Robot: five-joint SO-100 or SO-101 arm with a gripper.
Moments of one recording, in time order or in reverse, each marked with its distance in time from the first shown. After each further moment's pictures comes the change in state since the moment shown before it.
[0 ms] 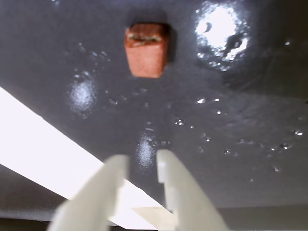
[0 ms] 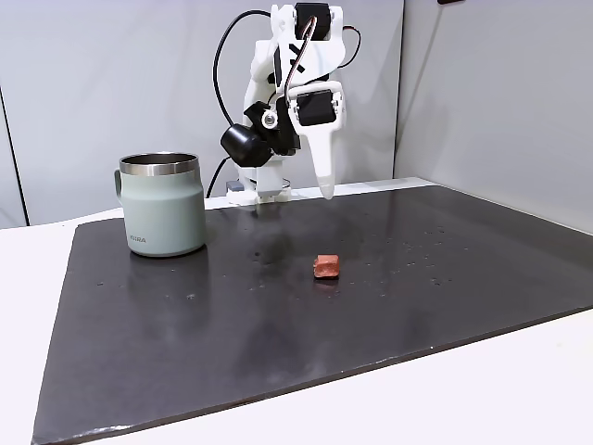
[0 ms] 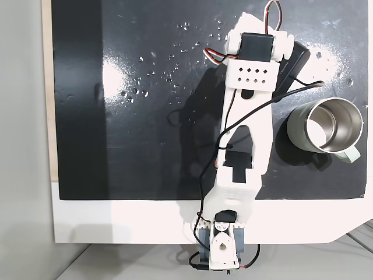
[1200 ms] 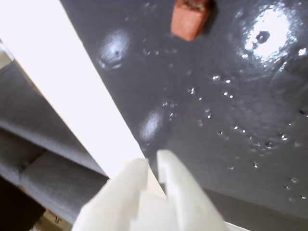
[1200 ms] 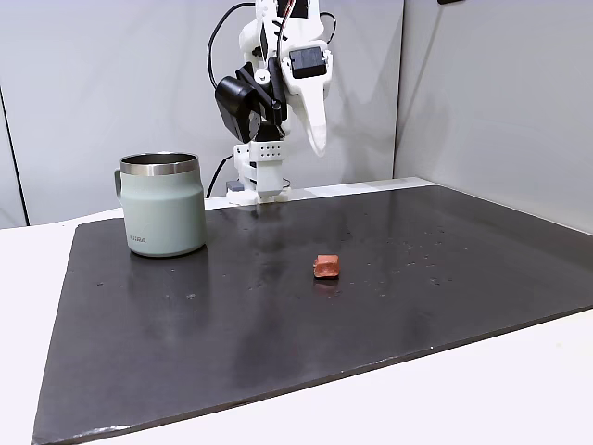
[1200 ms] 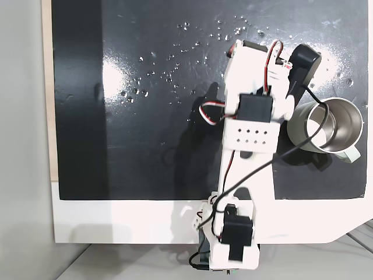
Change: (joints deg) arm -0.3 38.5 48.4 -27.1 -13.4
